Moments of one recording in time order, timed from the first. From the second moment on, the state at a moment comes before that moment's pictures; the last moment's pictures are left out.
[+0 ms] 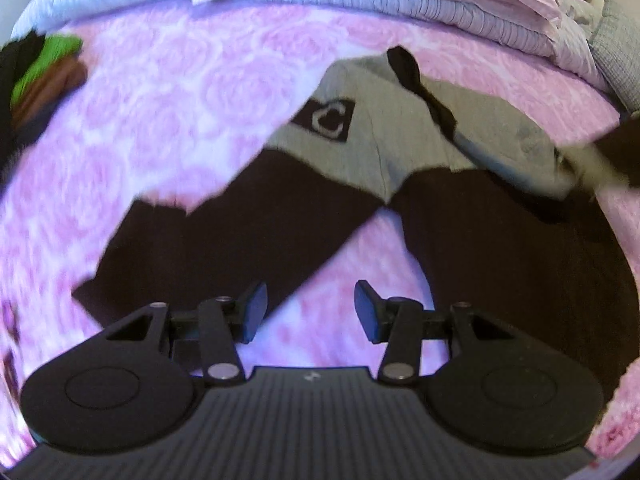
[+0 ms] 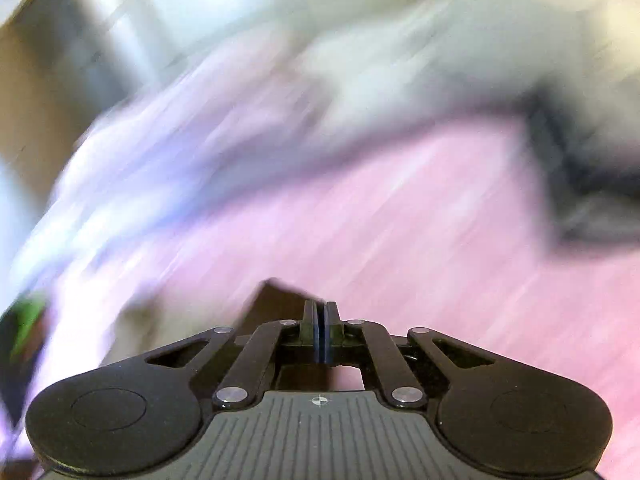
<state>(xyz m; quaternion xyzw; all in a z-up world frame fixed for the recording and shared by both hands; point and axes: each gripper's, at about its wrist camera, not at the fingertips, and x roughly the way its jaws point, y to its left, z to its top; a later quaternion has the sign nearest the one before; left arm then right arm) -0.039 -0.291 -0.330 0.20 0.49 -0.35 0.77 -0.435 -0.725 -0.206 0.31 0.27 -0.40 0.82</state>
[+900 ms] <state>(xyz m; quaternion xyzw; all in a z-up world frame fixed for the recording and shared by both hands) 0.069 -0.258 -0.371 0.29 0.38 -0.33 0.81 -0.448 -0.602 -0.393 0.50 0.43 -0.32 0.68</state>
